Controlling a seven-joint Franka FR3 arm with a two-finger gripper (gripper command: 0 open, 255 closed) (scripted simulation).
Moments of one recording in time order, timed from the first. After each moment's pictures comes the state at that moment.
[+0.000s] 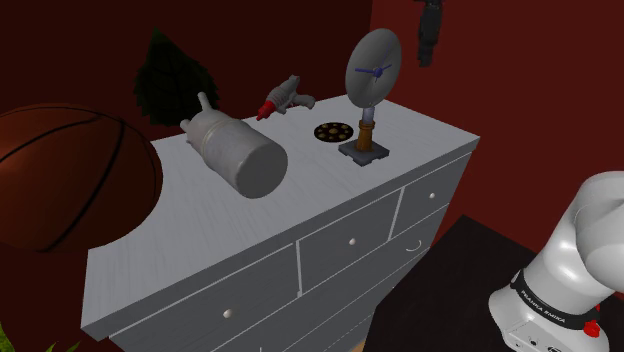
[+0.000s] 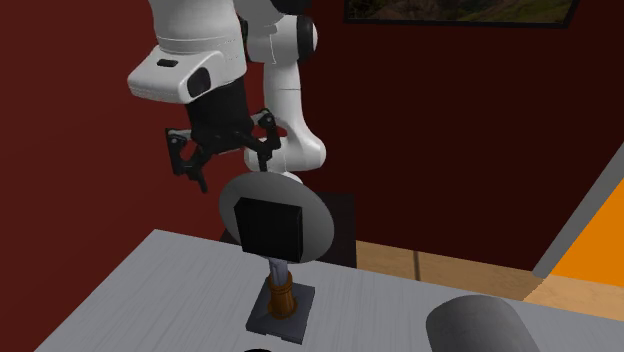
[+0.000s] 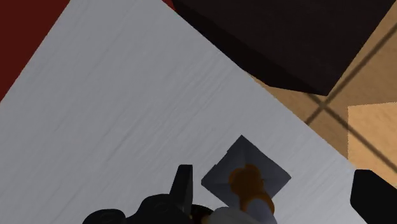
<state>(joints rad) 0.18 -0.34 -0.13 -1.77 -0.04 1.35 -0.50</state>
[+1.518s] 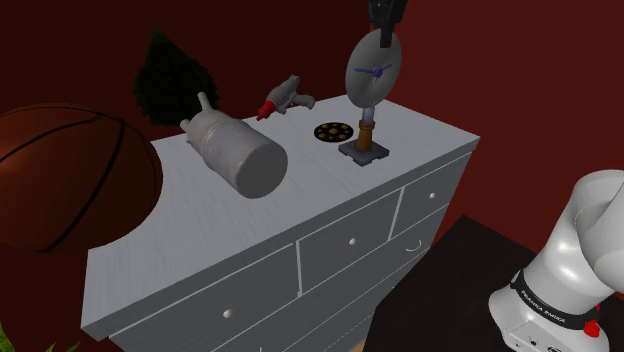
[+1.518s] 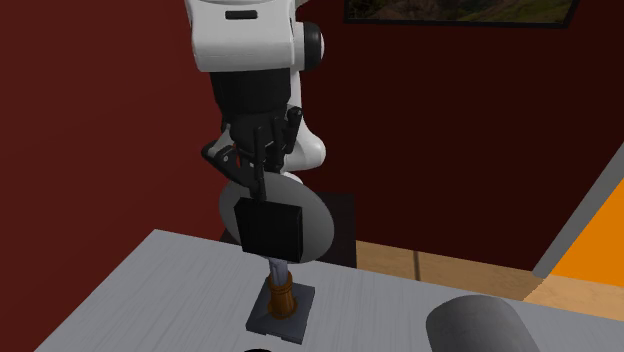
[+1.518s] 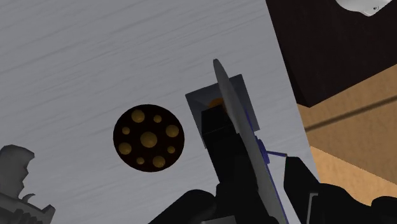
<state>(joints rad) 0.27 -0.06 -0.11 -1.36 -0.01 1.22 -0.92</state>
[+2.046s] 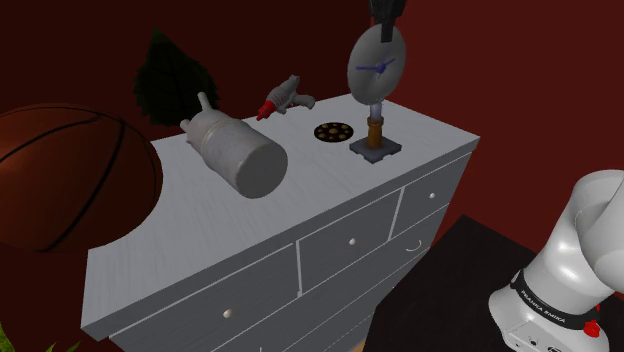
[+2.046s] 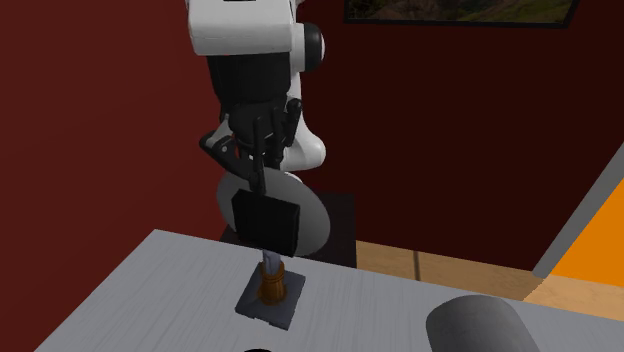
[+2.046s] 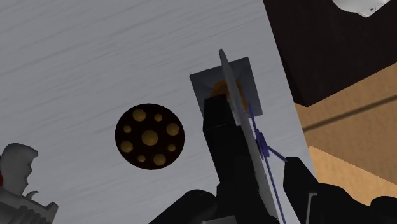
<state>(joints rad) 0.27 -0.04 -0.11 -1.30 -0.01 1.18 -0.92</state>
